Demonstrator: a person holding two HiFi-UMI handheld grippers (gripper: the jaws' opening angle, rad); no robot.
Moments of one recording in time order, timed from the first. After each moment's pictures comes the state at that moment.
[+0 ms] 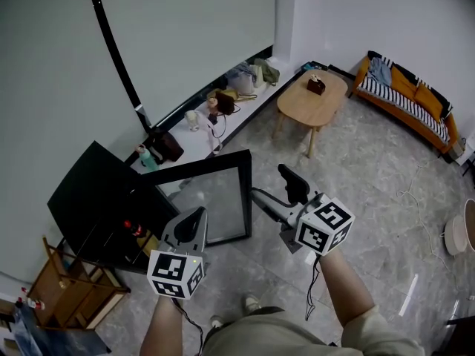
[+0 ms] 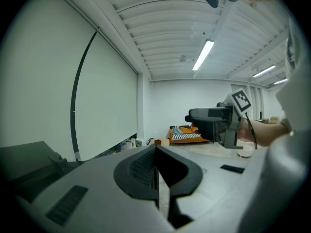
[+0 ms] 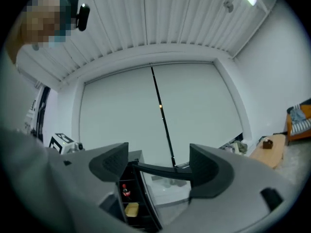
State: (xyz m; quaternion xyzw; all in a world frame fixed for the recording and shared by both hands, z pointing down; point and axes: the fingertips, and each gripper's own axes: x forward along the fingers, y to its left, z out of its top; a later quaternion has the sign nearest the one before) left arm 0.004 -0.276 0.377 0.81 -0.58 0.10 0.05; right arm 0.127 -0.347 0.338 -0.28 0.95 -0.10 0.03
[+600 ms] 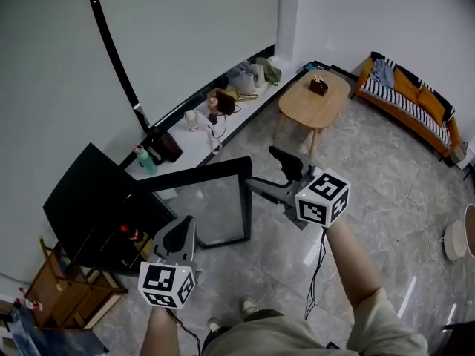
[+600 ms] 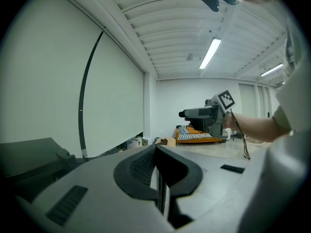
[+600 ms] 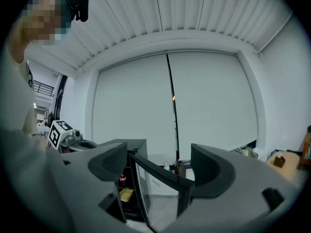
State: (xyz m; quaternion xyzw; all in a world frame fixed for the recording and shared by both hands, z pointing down) left arm -0.025 -0.288 0.391 0.78 -0.61 0.10 0.06; right arm 0.100 -0.412 0.345 -0.19 0.98 -0.04 -0.04
